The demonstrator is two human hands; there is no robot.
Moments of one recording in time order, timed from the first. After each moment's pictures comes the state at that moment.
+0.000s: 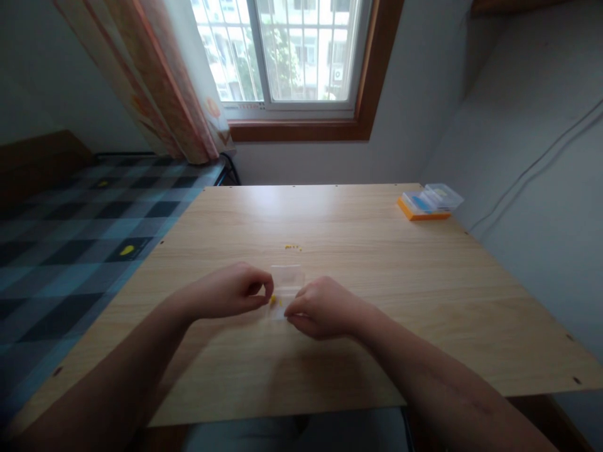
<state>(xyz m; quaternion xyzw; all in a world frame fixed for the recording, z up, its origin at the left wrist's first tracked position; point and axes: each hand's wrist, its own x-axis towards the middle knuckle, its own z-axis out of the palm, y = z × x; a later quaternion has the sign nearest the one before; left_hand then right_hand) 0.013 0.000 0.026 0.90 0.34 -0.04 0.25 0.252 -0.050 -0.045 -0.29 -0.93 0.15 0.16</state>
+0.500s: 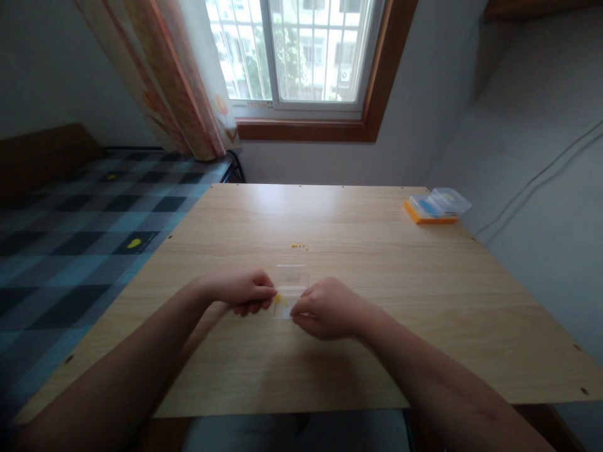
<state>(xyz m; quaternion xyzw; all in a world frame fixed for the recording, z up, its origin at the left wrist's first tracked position) 0.009 0.021 -0.007 0.73 0.43 -0.16 0.51 0.250 -0.050 -0.043 -0.29 -0.93 0.16 0.15</state>
